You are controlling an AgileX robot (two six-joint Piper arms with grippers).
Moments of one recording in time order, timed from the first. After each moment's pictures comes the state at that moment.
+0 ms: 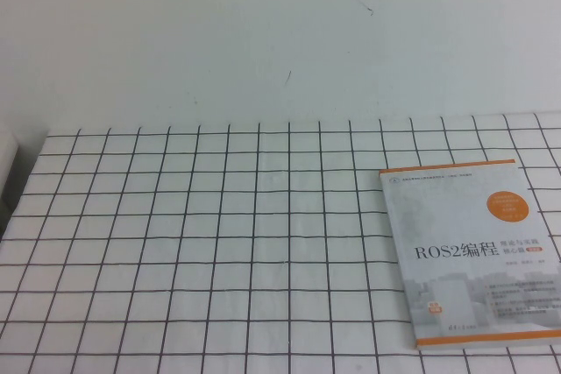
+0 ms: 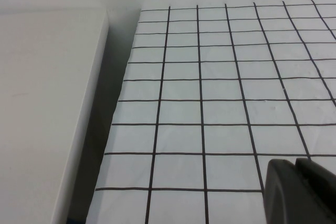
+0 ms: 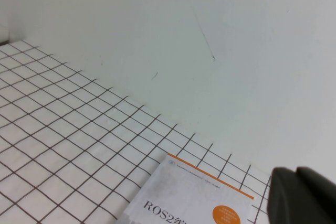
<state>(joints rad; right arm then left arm) 0.06 0.27 -0.81 0.44 0.91 -0.66 0.04 -0.01 0.01 -0.02 0.38 -0.01</state>
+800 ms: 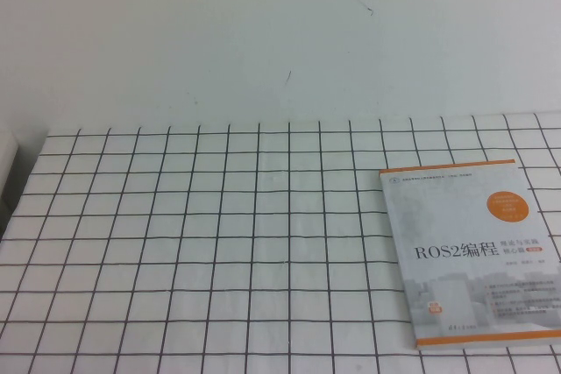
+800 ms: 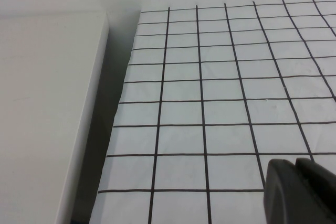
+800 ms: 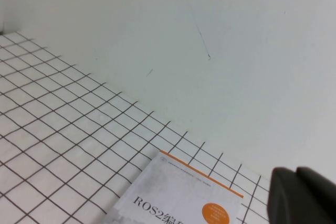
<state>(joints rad) 0.06 0.27 -0.81 0.42 0.91 -0.69 0.04 -0.01 0.01 -0.03 0.38 0.01</state>
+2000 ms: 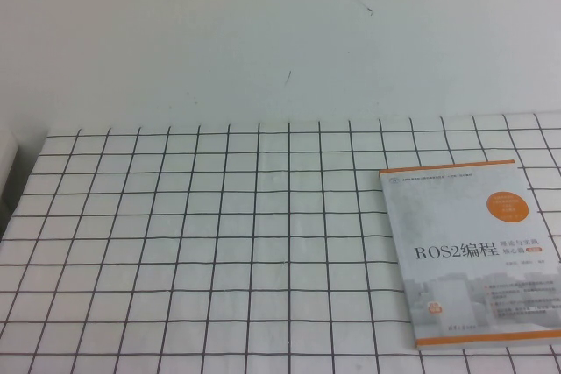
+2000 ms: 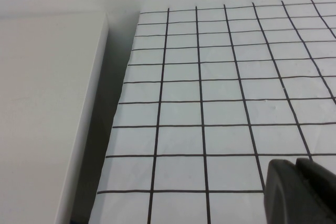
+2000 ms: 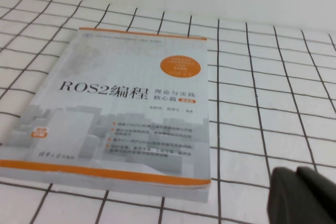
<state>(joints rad) 0.06 -0.01 0.02 0.04 0.41 -0.16 0.04 -0.01 0.01 -0.03 0.38 0.01</state>
